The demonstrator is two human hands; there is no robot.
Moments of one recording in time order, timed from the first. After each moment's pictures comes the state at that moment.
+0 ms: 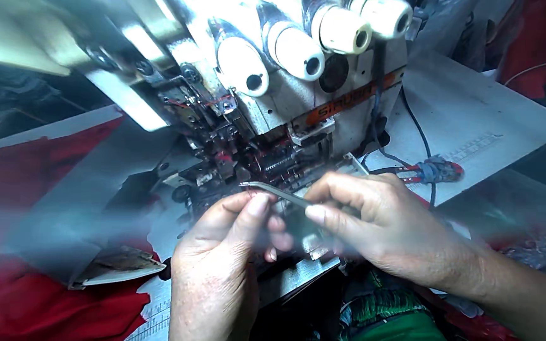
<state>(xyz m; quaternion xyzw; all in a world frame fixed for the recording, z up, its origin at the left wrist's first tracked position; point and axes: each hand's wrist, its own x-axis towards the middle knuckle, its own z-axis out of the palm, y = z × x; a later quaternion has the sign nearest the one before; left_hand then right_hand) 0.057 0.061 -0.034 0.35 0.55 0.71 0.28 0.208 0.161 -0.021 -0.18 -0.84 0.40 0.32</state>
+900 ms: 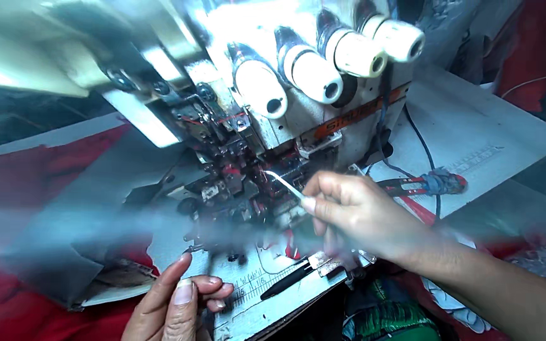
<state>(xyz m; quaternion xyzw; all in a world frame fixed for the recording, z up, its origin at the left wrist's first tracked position) 0.024 0.009 -0.073 0.35 0.58 0.72 0.14 0.183 0.174 -0.016 -0.30 -0.75 0.56 0.18</state>
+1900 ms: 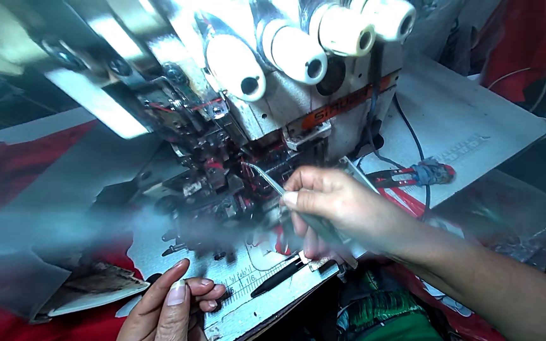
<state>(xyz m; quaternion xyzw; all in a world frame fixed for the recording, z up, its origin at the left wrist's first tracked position) 0.020 0.002 -0.089 0.34 0.58 0.72 0.17 0.176 0.173 -0.014 -0.28 -0.63 0.71 0.13</state>
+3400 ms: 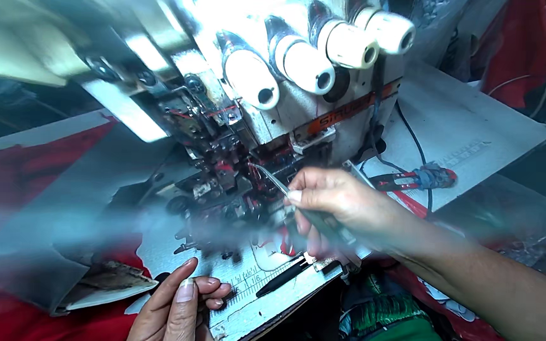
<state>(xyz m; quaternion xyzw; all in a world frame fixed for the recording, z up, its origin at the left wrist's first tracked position) 0.020 0.003 -0.089 0.34 0.58 0.72 0.16 0.172 0.177 -0.015 -0.28 -0.57 0.76 0.13</state>
